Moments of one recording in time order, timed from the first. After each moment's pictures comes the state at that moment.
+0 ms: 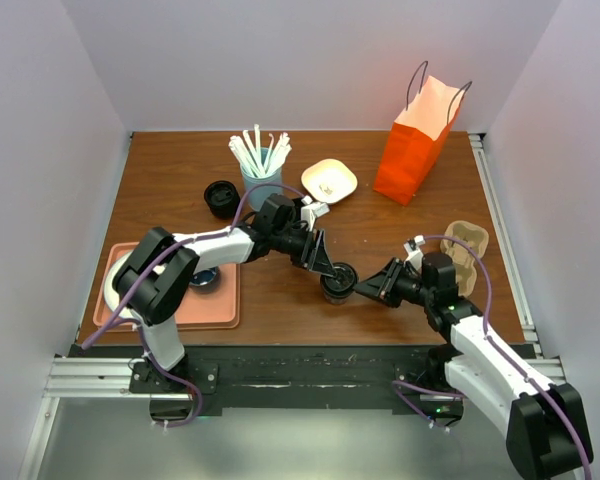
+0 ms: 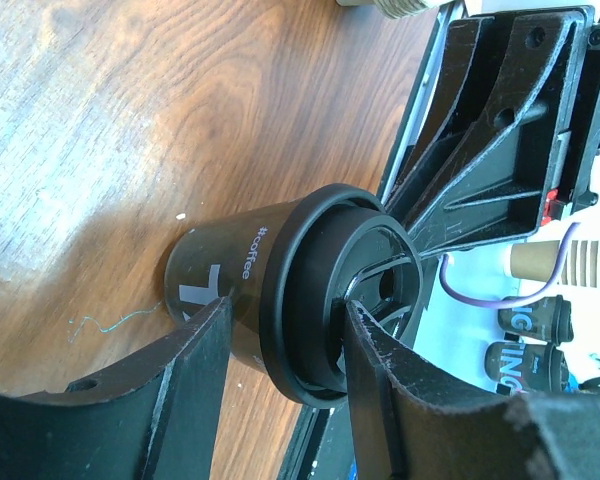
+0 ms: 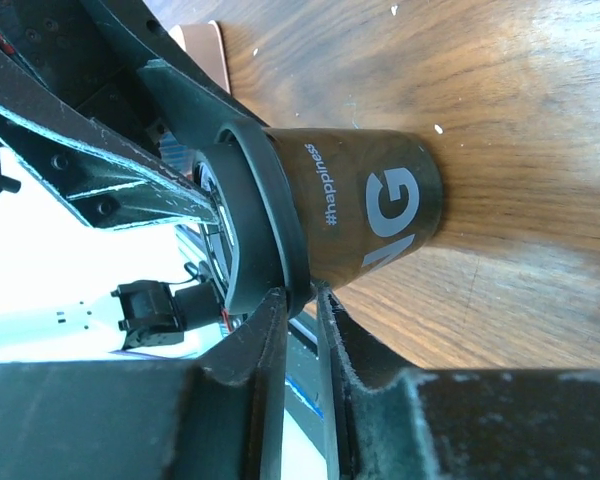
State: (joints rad) left arm -0.66 1.82 1.01 0.05 0.79 -0.44; right arm 0.26 0.83 0.24 -0.02 -0.56 0.98
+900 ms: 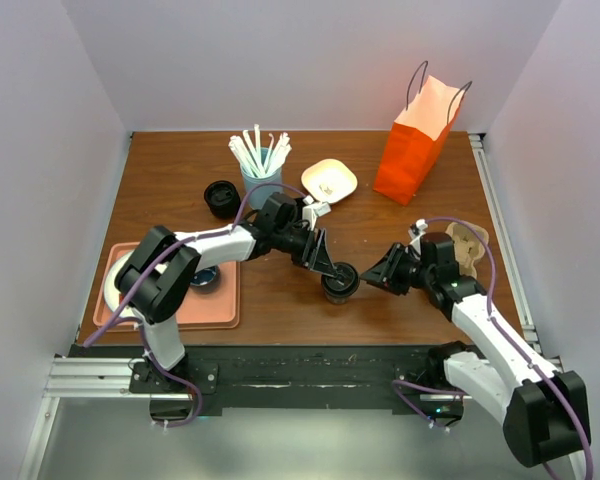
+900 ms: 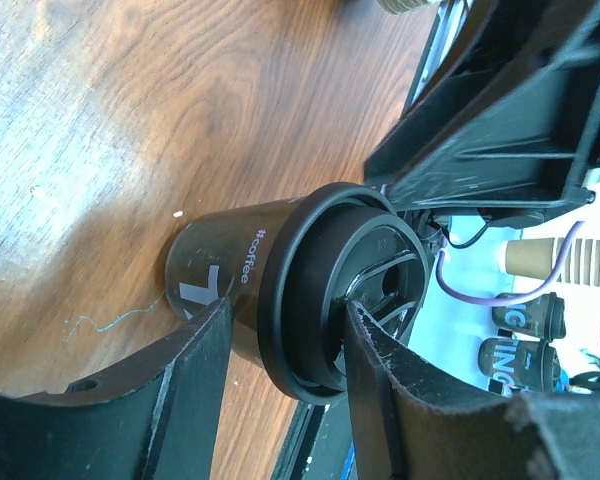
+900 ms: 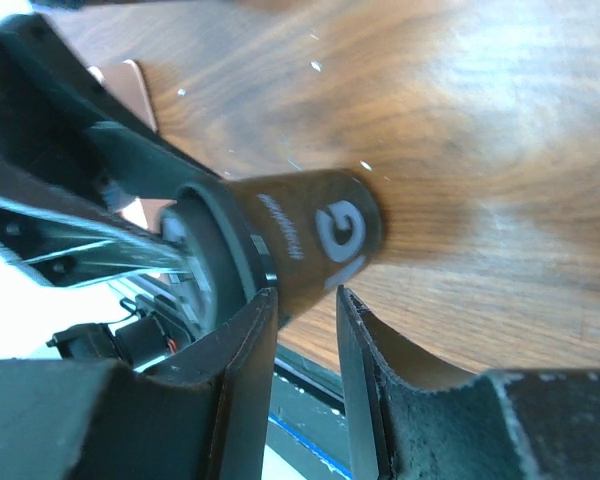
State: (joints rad) left arm -0.66 1.83 1.03 0.02 0.80 -0.44; right arm 0.26 0.92 0.46 -0.29 -0.43 0.83
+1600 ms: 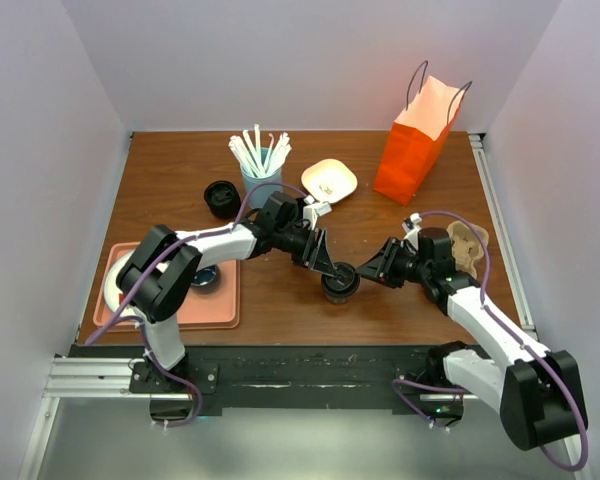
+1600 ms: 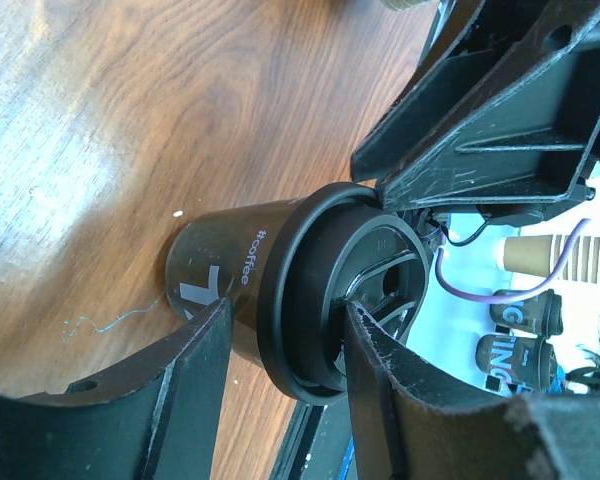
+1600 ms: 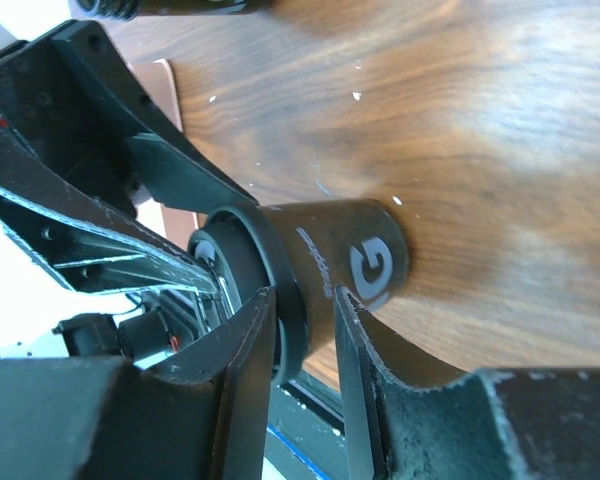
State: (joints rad) left arm -0.65 1.84 1.05 -0.01 0.81 -0.43; right arm 0.25 1.00 0.47 -0.15 -0.49 0.79
